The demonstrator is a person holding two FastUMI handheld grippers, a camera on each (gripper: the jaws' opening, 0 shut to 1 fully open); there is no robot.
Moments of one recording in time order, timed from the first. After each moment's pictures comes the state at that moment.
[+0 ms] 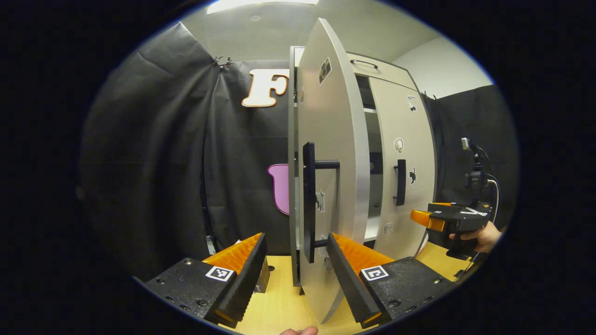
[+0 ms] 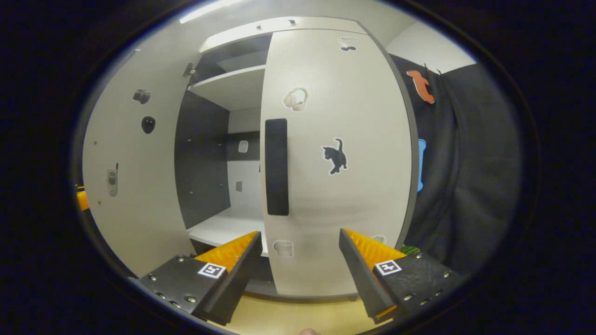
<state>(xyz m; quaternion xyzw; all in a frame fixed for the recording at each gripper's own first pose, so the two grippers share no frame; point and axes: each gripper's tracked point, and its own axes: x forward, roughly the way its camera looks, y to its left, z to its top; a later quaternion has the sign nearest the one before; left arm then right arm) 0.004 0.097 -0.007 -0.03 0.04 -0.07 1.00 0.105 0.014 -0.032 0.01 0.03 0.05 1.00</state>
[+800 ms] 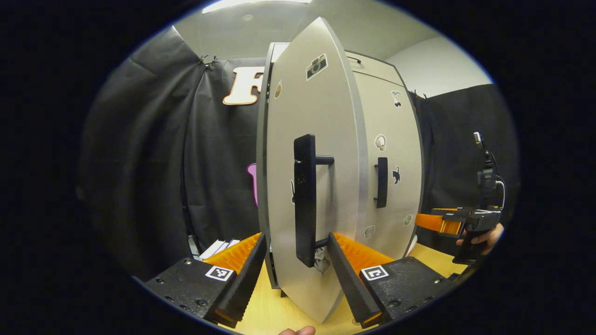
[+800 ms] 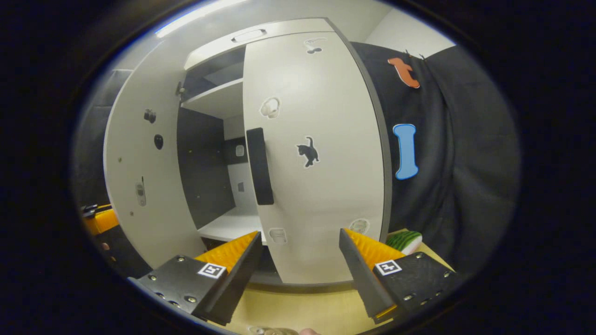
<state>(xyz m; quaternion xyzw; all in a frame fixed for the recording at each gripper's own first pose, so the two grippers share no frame) 0.021 0.038 -0.009 -0.03 0.03 -0.10 0.99 0.072 -0.016 -0.037 0.06 0.05 0.07 0.99</state>
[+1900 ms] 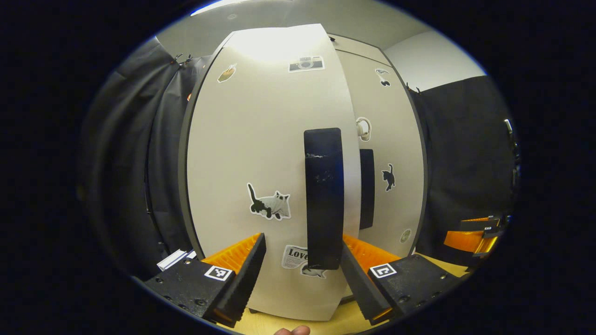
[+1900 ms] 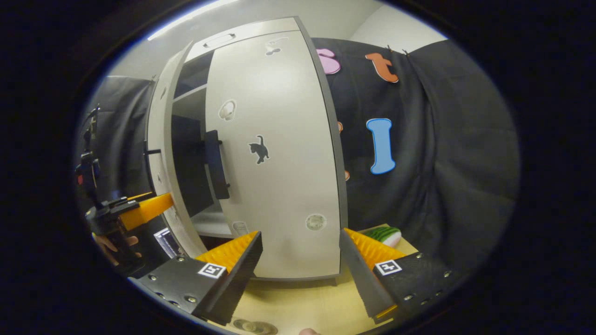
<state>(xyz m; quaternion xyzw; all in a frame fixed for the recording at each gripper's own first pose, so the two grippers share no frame) 0.128 -0.083 -0.018 -0.02 0.02 -0.12 0.99 0.066 -0.097 -0.046 0.07 0.06 0.02 1.00</state>
